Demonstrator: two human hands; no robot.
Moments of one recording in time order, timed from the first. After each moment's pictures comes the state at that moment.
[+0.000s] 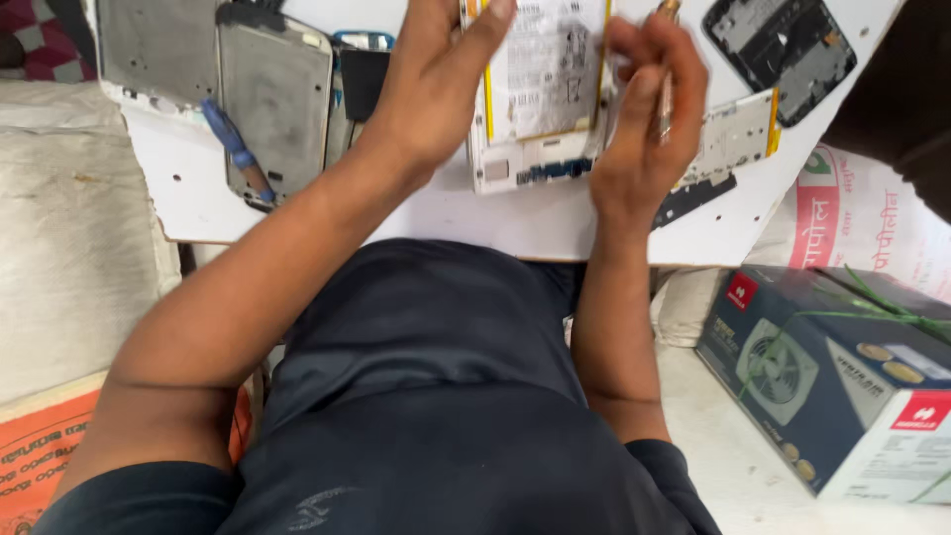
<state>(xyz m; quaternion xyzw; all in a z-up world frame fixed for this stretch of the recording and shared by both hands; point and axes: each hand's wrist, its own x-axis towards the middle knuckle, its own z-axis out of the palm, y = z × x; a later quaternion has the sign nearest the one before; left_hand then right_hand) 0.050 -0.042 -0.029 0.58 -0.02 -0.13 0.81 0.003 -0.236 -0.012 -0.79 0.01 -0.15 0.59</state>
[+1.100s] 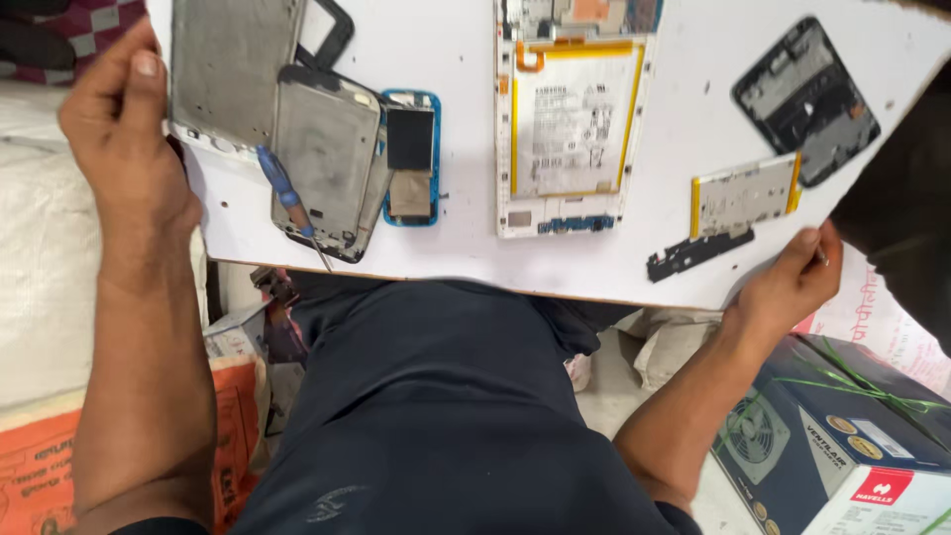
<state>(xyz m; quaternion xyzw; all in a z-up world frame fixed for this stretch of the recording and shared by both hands) 0.003 0.189 -0.052 0.71 0.12 0.04 0.69 -0.080 -0.414 -0.040 -0.81 0.24 -0.16 0.52</state>
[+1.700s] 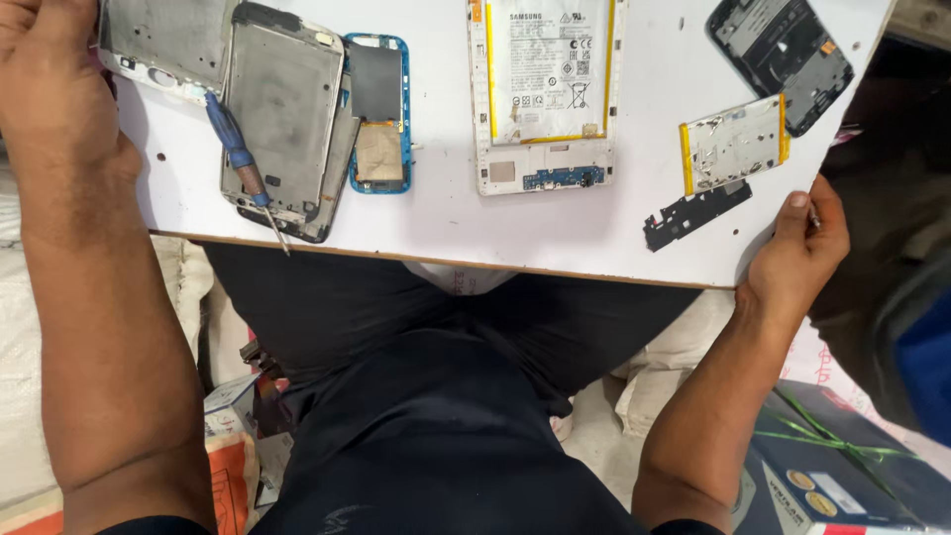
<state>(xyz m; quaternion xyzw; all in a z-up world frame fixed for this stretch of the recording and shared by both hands) 0.004 0.196 -0.084 0.59 0.12 0.07 0.80 -0.092 -0.426 -0.046 -0.80 0.23 -0.16 0.53</state>
